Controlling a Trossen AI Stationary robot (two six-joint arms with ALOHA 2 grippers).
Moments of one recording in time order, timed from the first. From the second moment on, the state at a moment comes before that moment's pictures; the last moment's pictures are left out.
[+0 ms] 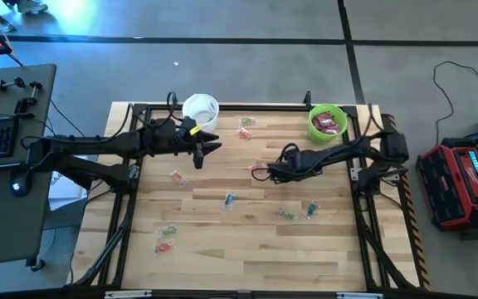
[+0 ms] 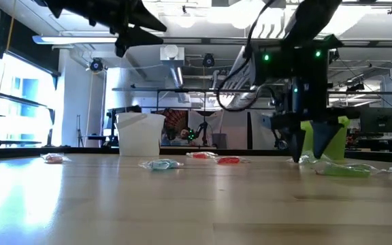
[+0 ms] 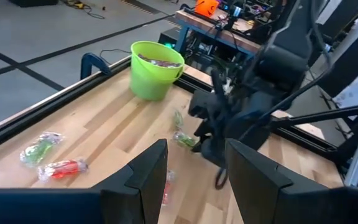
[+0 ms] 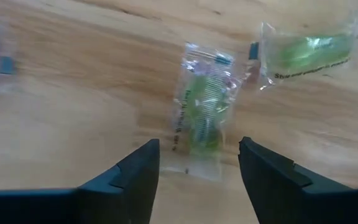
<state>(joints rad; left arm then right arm) 0.18 1.07 0.76 0.04 -0.07 -0.34 -0.03 1.72 0.95 -0.83 0.31 1.33</state>
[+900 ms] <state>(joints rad) 0.17 1.08 0.76 0.05 0.06 -0.84 -0.01 1.55 0.95 -0.59 0.27 0.87</state>
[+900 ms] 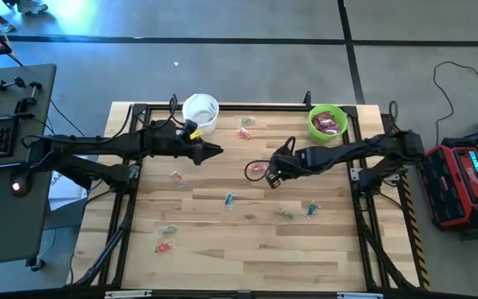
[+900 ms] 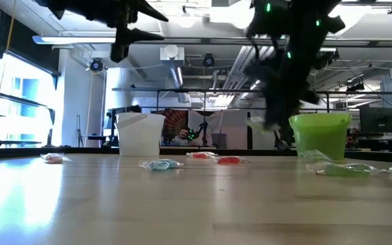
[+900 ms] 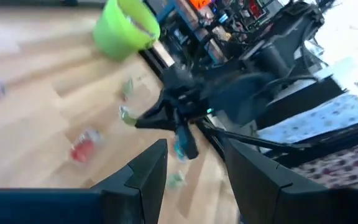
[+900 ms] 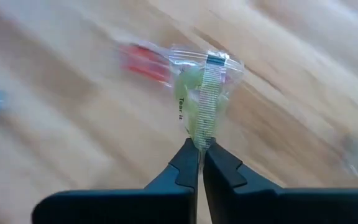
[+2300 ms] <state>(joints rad) 0.18 1.51 0.92 0.23 0.28 -1.04 0.07 1.50 1.08 -0.27 0.28 0.28</state>
